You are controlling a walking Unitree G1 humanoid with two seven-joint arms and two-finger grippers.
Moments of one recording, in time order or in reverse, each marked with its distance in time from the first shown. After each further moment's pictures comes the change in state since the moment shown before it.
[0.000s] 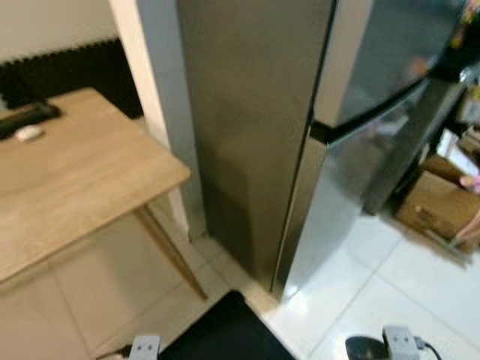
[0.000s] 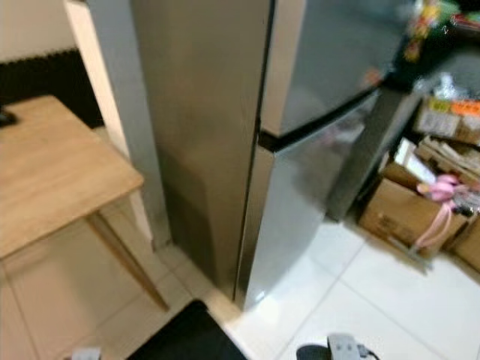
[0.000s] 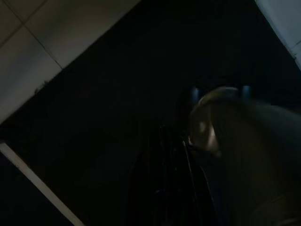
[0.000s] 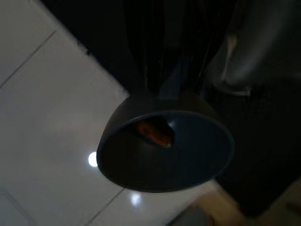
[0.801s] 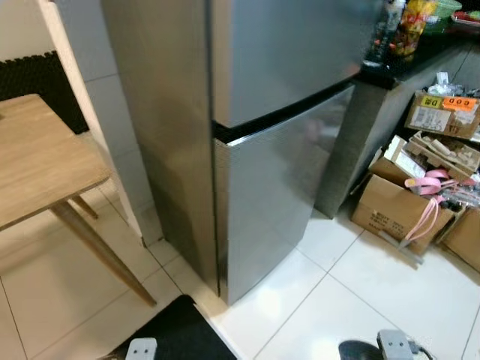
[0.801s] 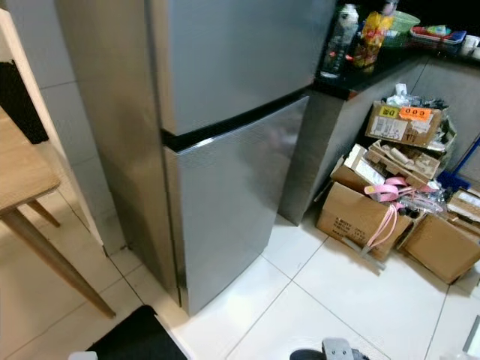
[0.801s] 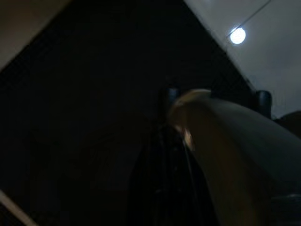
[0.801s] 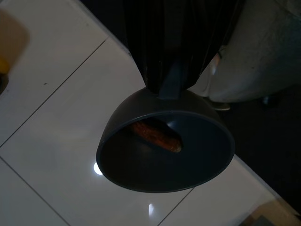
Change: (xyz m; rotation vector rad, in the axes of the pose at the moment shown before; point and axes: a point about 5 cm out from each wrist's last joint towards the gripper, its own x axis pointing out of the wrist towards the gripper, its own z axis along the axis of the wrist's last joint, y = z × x) left arm 0.001 -0.003 0.004 -0.002 -0.013 -0.010; right arm -0.003 -0.006 -0.007 -0.001 0.026 -0.009
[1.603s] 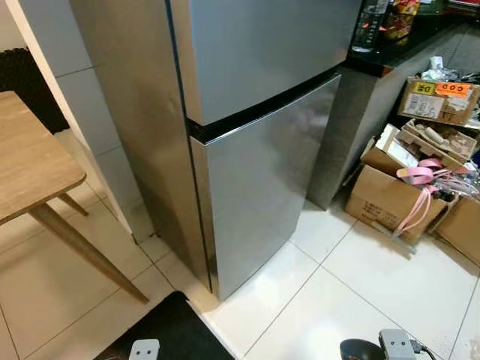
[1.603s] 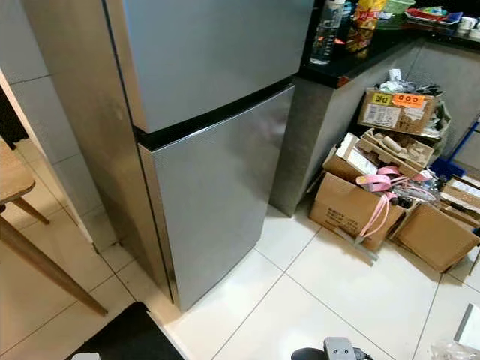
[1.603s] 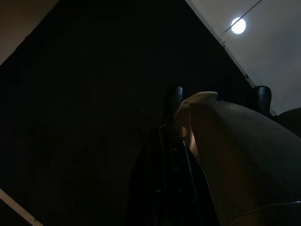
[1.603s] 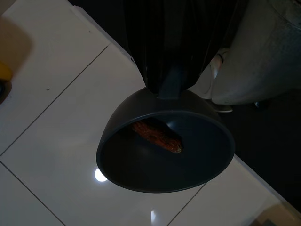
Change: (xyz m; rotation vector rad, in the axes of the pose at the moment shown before) left arm 0.000 0.000 0.001 0.000 0.001 0.018; right arm 0.001 0.005 -0.001 0.000 0.001 0.019
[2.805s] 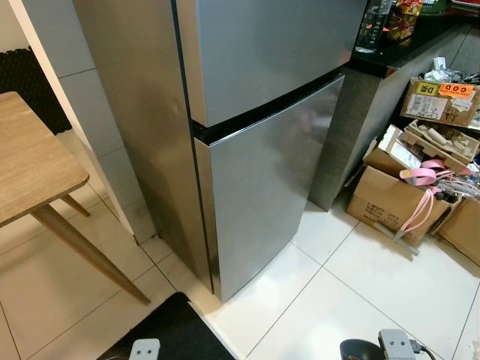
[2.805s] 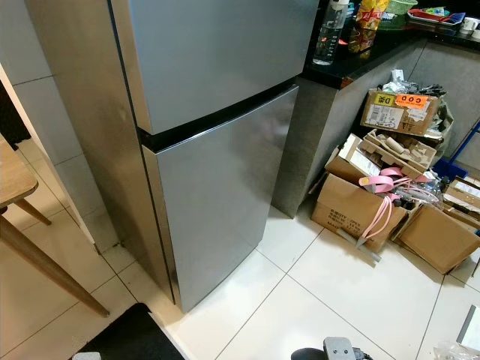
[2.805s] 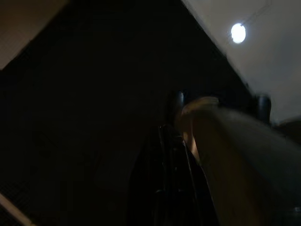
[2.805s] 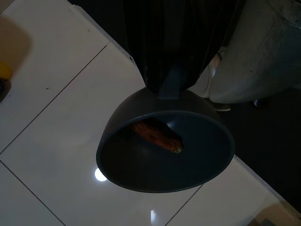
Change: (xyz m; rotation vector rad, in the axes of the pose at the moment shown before) left arm 0.002 0.003 0.017 -0.077 -0.072 0.029; right arm 0.000 0.000 -0.002 -0.001 0.004 -0.002
